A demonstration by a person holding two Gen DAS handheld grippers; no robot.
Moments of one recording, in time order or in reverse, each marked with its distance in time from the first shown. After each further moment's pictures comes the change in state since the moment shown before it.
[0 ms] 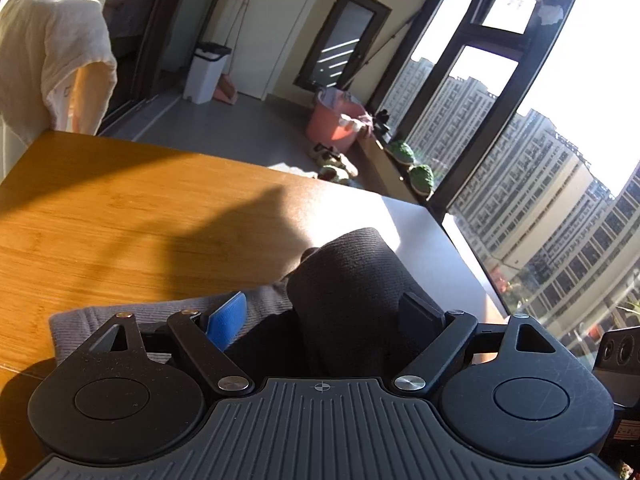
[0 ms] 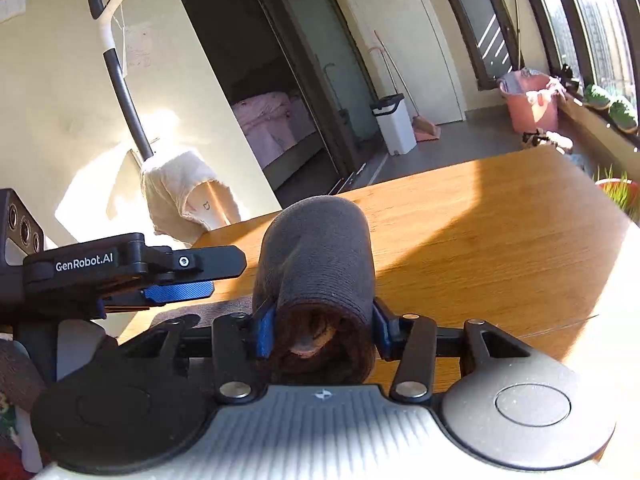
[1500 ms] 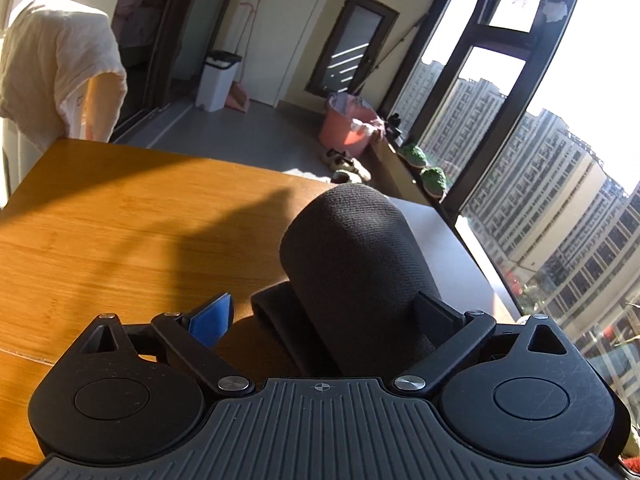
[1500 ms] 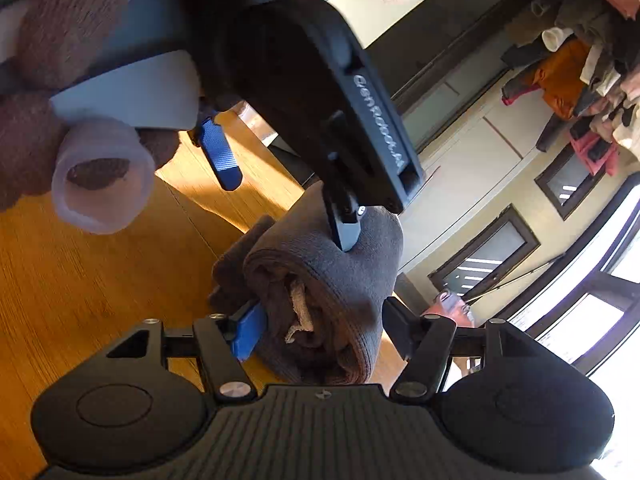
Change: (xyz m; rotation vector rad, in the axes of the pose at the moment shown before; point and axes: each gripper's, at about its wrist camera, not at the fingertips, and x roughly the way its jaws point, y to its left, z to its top) left arm -0.004 -0.007 -0.010 -0.009 -0.007 0.042; right arm -0.006 0.105 -0.045 -0.775 -0.038 -0.183
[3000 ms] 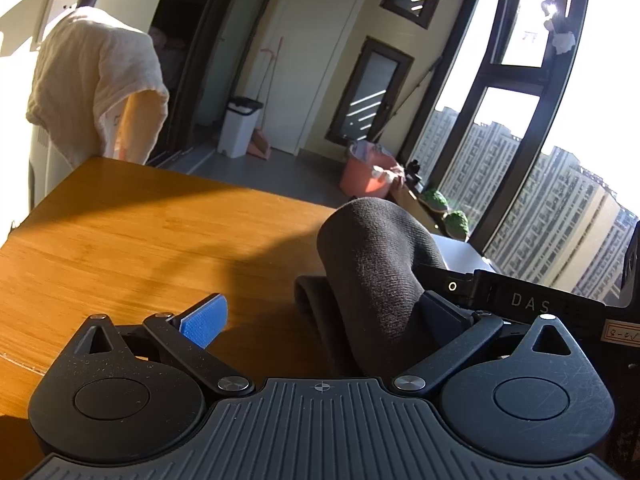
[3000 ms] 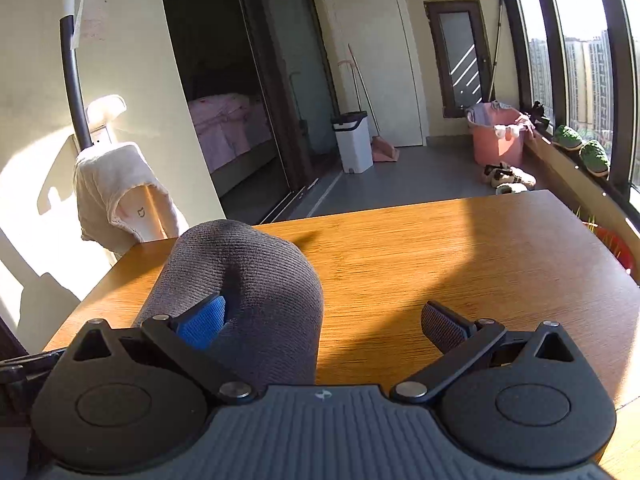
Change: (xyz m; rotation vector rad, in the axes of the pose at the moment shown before) left arm 0.000 0.028 -0.015 0.008 -0.173 0.059; right arm 0.110 -0.099 -0.027 0.842 0.058 0.082
